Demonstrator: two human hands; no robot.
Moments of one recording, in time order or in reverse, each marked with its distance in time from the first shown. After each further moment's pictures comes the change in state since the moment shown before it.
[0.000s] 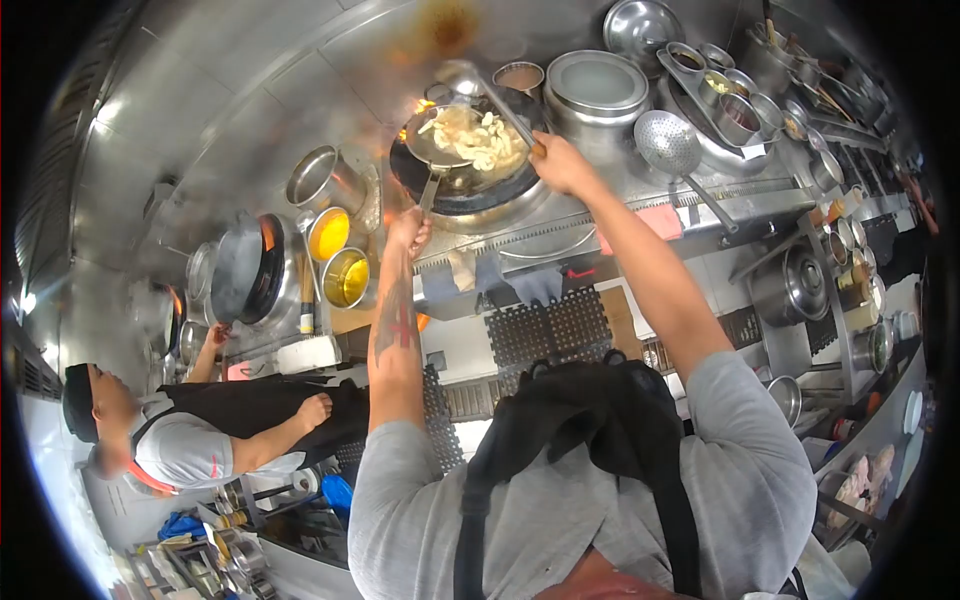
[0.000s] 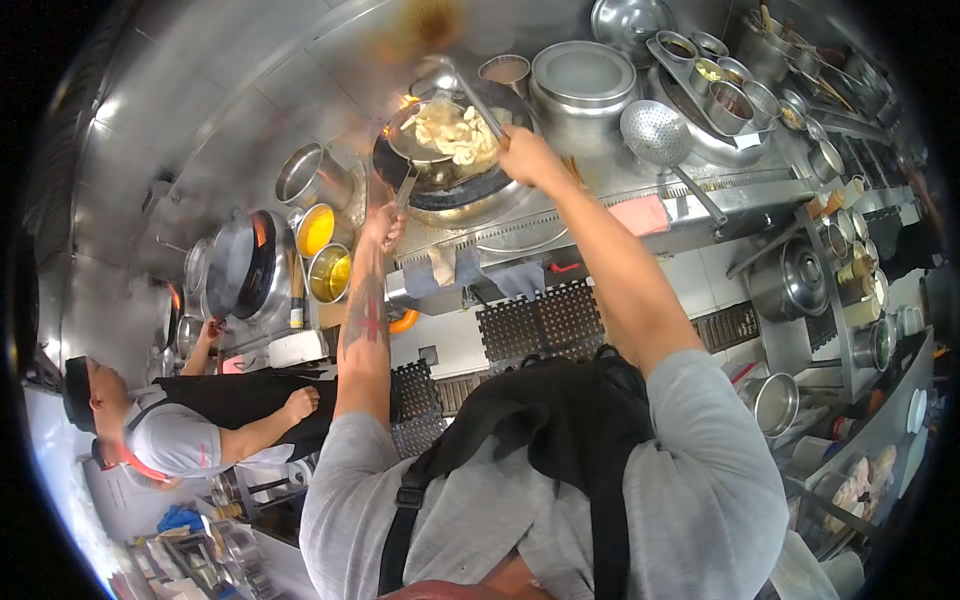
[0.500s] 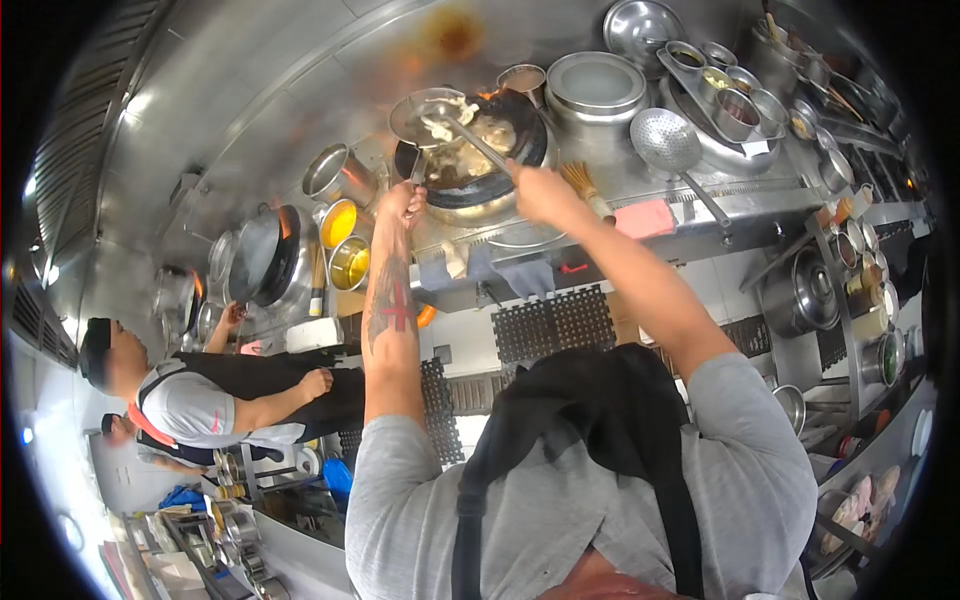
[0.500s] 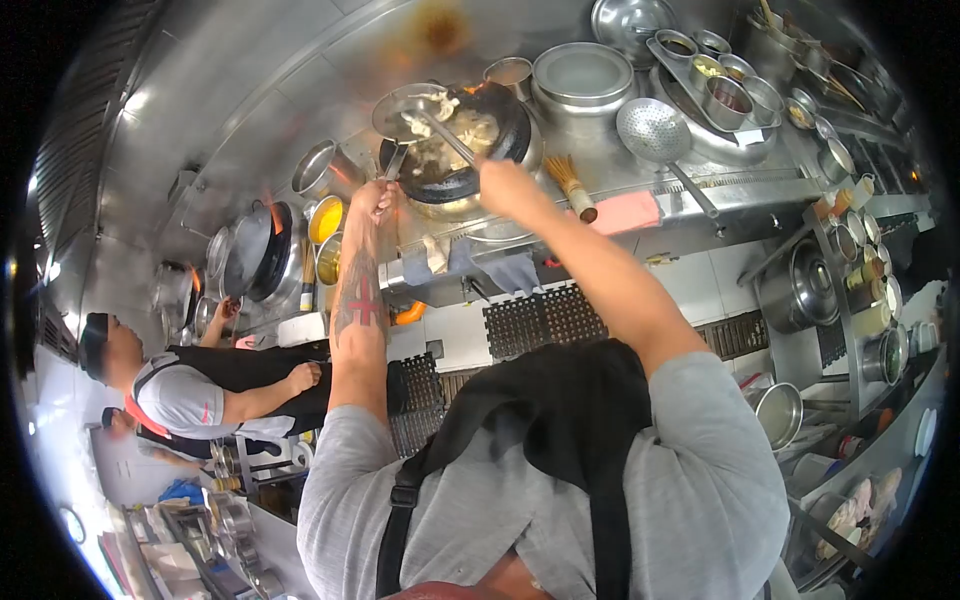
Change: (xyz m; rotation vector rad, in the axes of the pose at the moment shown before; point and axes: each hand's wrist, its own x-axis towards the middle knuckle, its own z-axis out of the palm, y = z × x) left_hand -0.038 0.037 0.071 -0.250 0.073 0.111; right_hand -0.083 -0.013 -0.027 -0.406 -0.127 -0.275
